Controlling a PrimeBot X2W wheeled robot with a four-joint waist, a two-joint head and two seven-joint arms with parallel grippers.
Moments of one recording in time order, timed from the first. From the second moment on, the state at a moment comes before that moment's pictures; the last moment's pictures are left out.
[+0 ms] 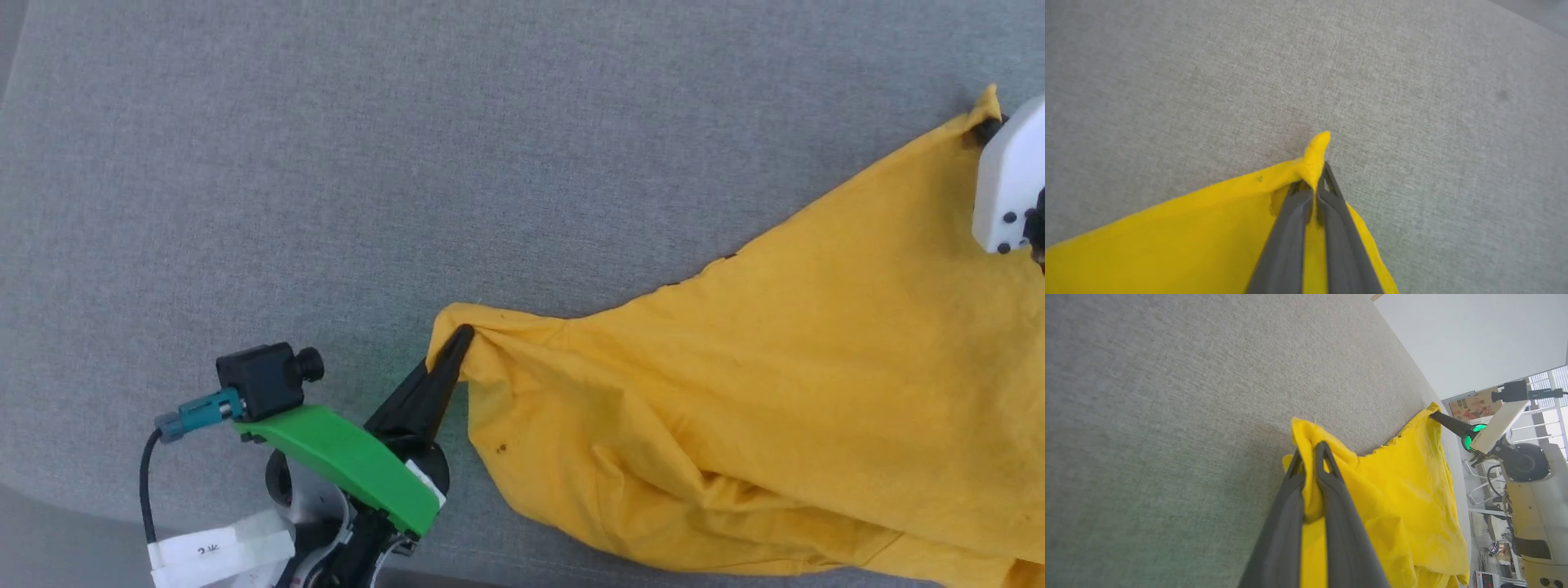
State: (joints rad) left arm -0.13 0.35 -0.47 -0.33 -1.09 0.16 0.11; right arm -0.70 -0.39 -0.01 0.26 0.22 0.13 0.73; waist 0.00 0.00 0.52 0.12
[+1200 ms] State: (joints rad) left arm -0.99 0.44 -0.43 0.21 -0.81 0.19 0.20; right arm -0.96 -0.11 -0.06 0.42 0.23 0.13 0.38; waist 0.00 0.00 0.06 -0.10
